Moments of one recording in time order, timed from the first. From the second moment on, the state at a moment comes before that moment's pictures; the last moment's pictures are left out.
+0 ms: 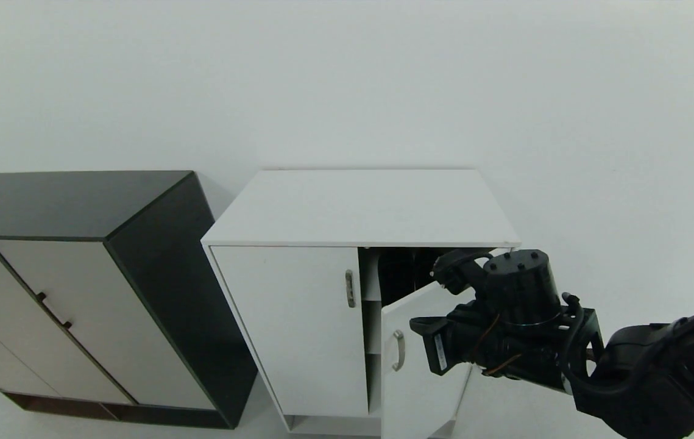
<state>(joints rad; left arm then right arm) 0.00 0.00 0.00 0.00 -0.01 0.00 0.75 1.87 -0.81 -0.63 0.00 0.13</state>
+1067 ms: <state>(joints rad) 0.00 0.00 0.00 0.00 -0.01 0.00 0.70 2.04 -1.01 -0.63 0.01 0.13</state>
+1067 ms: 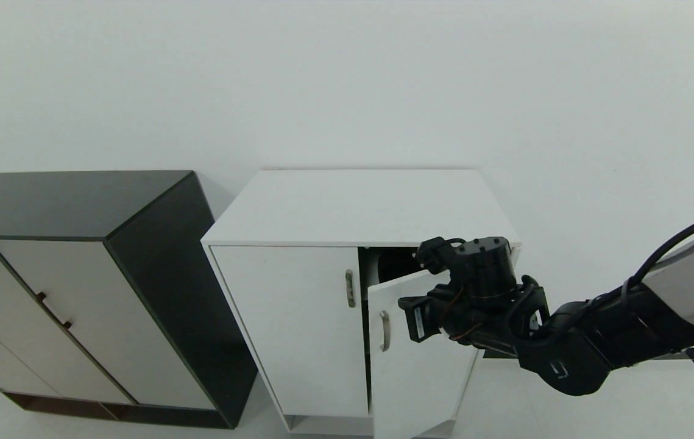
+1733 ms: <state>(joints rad) 0.00 0.00 0.00 0.00 -0.01 0.00 0.64 2.14 -1.16 -0.62 0.01 0.13</state>
